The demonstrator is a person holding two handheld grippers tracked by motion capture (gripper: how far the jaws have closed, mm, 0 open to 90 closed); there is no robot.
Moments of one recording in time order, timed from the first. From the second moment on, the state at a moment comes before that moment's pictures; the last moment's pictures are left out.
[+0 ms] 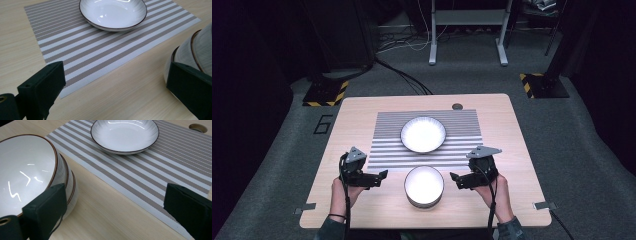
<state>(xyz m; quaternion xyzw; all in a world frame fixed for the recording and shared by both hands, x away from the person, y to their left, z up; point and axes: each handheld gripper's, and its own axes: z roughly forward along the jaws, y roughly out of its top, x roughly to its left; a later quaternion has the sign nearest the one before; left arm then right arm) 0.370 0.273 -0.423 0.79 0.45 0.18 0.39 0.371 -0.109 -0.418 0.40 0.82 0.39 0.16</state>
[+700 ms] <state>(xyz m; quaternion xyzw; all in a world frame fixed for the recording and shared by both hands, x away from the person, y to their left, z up) 0.366 0.238 -0.401 0.81 0.40 0.15 0.40 0.370 -0.077 -0.403 0.36 0.84 0.39 0.15</state>
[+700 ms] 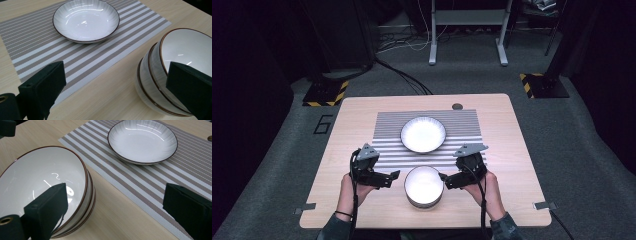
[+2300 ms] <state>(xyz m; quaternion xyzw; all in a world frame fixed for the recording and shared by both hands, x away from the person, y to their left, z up) 0.378 0.180 -0.431 0.85 0.36 0.10 0.36 0.381 -0.034 -0.430 0.34 0.87 0.34 0.12</state>
